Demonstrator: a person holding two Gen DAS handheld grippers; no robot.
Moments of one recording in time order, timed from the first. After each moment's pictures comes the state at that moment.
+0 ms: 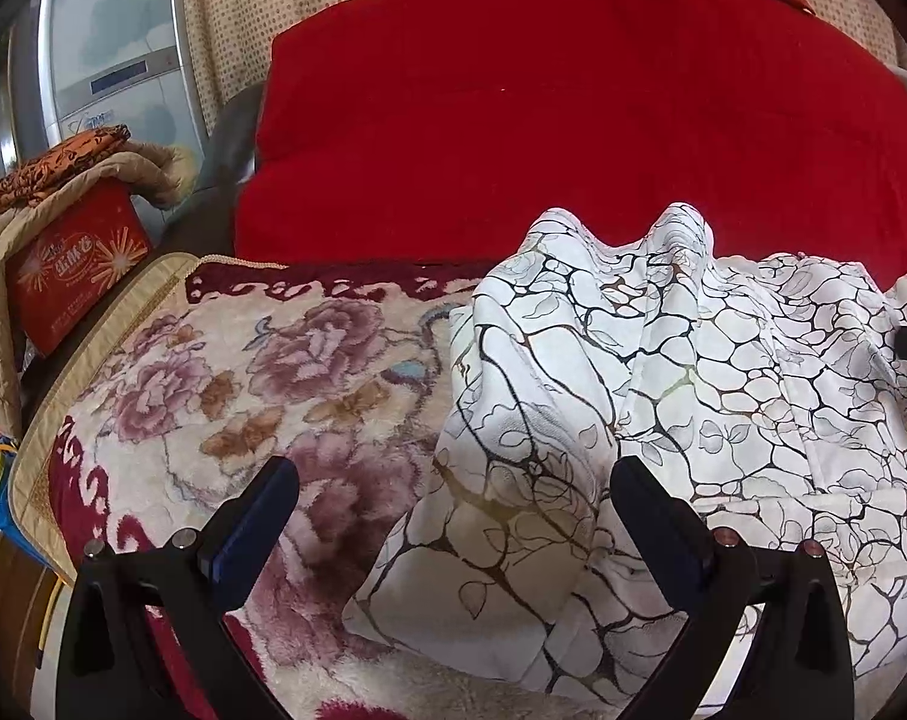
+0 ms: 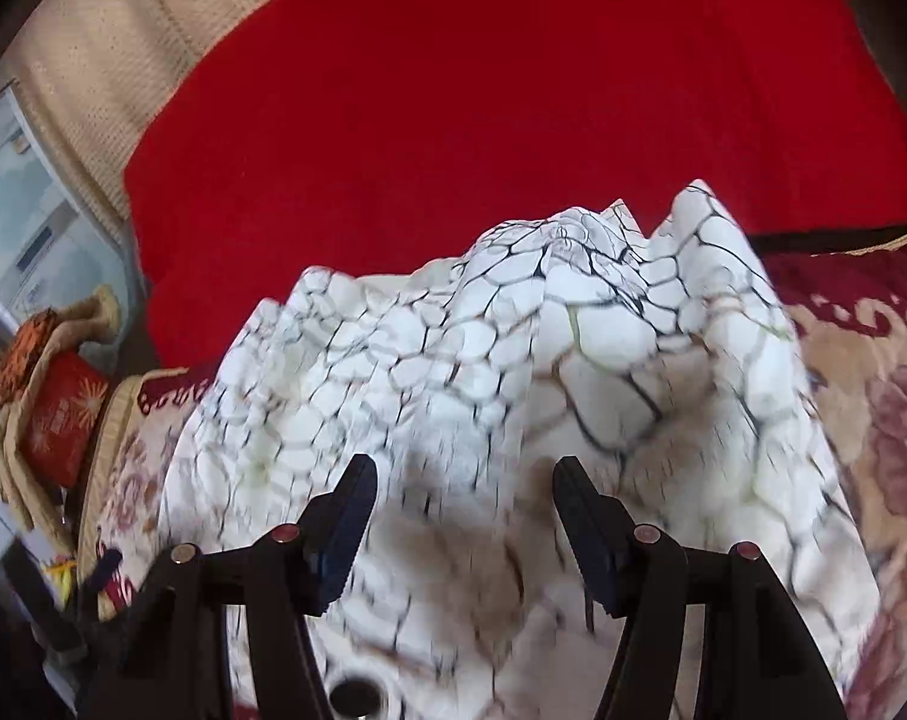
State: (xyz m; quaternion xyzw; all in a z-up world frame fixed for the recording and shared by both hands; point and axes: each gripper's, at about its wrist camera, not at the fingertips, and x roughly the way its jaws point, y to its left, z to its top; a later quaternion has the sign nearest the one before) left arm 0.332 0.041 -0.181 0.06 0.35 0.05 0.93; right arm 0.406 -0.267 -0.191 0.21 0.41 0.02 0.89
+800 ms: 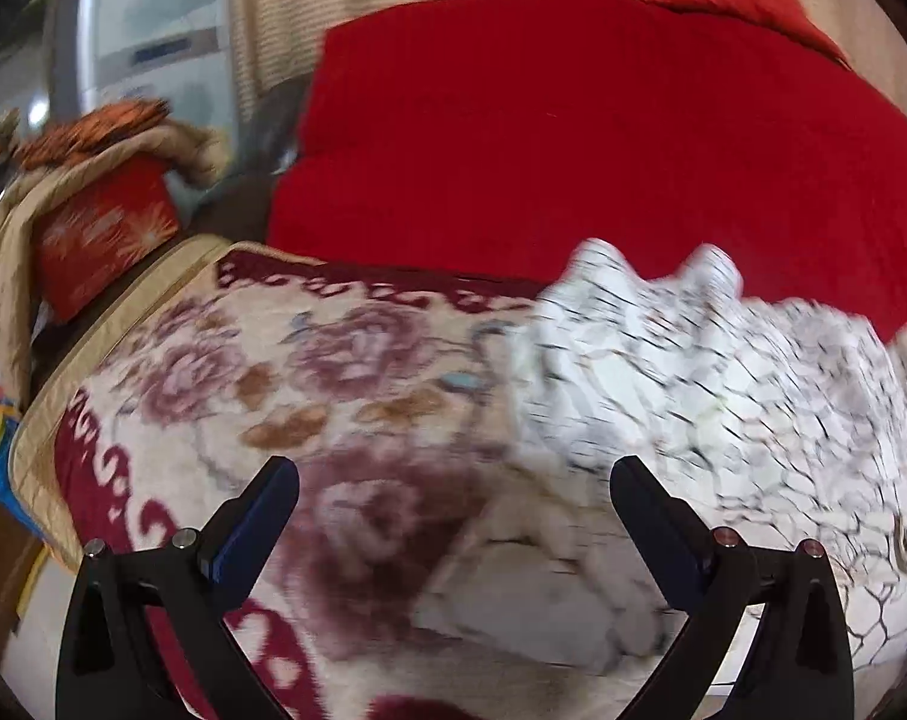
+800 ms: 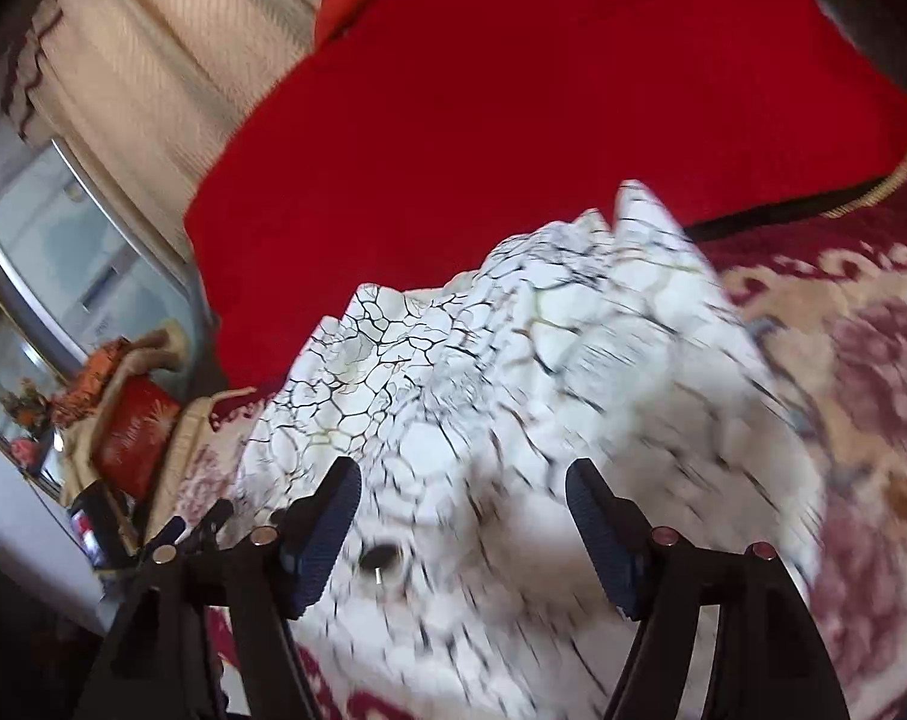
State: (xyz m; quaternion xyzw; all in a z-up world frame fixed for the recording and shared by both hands) left arm 0.316 0.085 -0.163 0.00 0.33 0.08 0.94; right arm 0.292 -0.300 -0.171 0.27 0.34 0.08 0.90
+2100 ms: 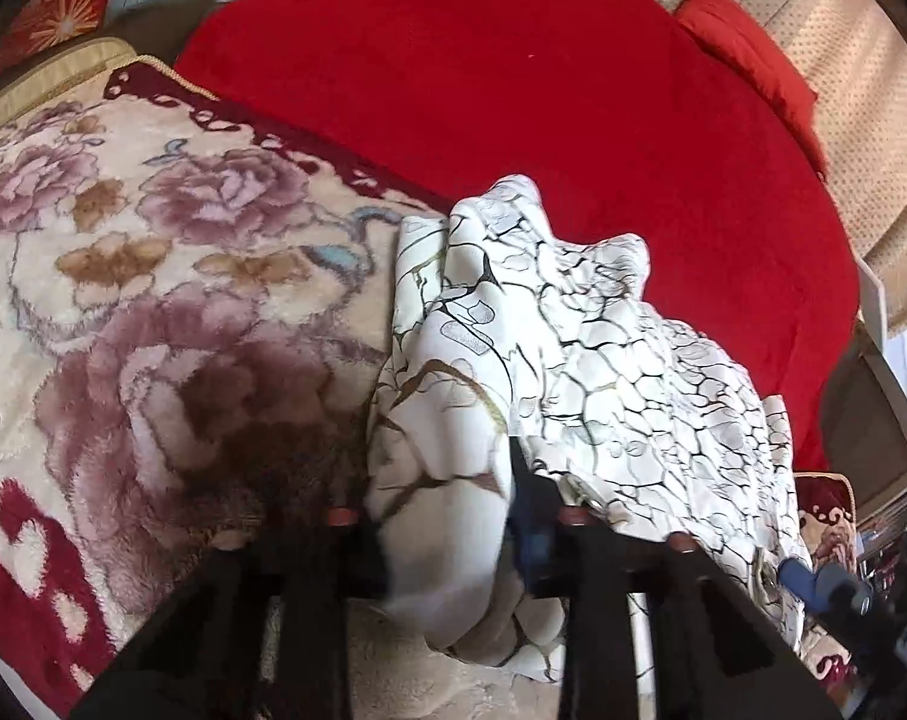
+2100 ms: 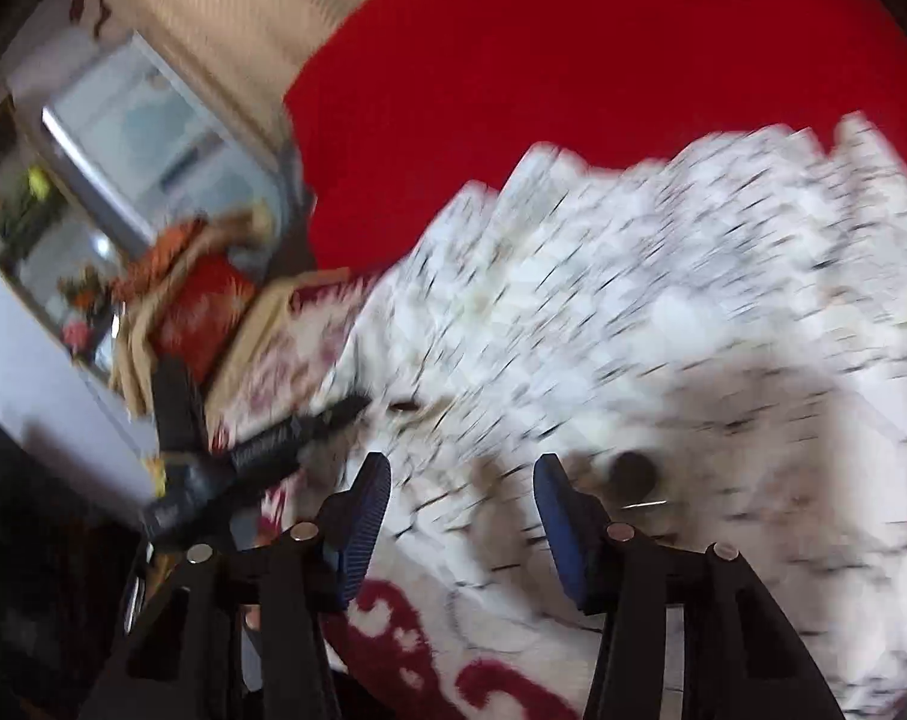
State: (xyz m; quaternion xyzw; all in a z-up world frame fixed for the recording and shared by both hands) left arm 0.335 0.096 -0.209 -0.21 0.40 -0.10 0.88; right arm 0.318 -0.191 -0.185 0.21 0.38 0.20 0.88
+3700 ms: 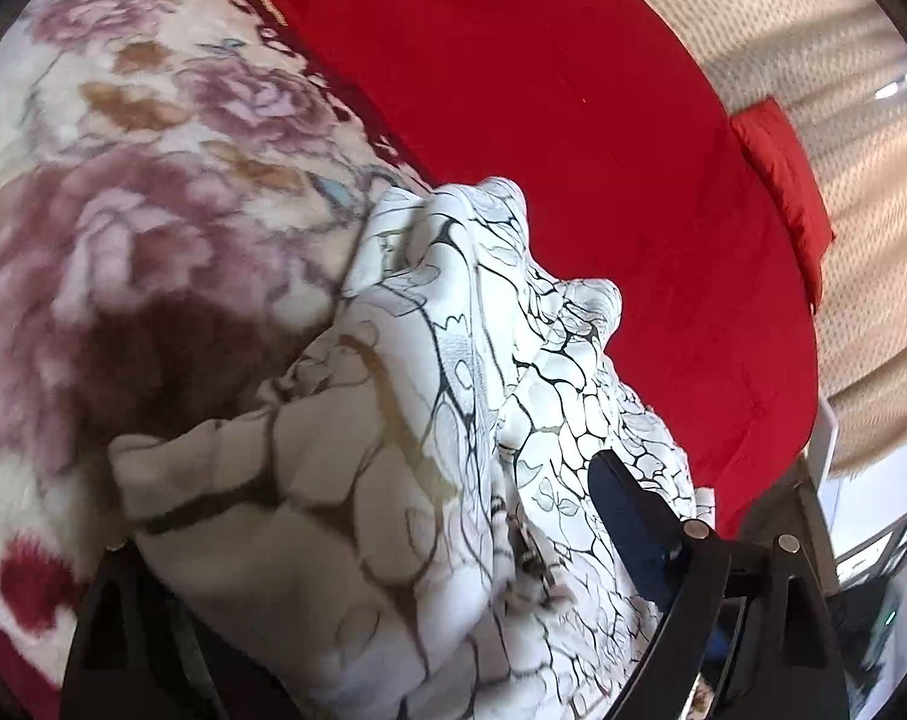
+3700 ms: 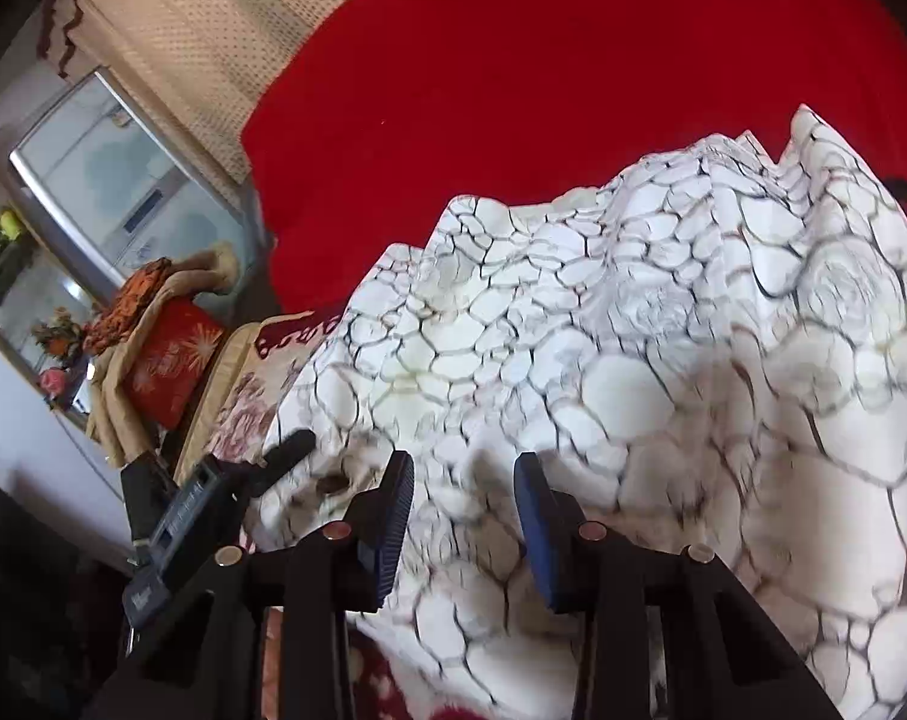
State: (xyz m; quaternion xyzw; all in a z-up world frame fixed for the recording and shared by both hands) left arm 0.342 0.087 -0.236 -0.38 0.37 -0.09 0.84; right arm 0.344 -0.195 -0.188 0.23 0.39 0.16 0.88
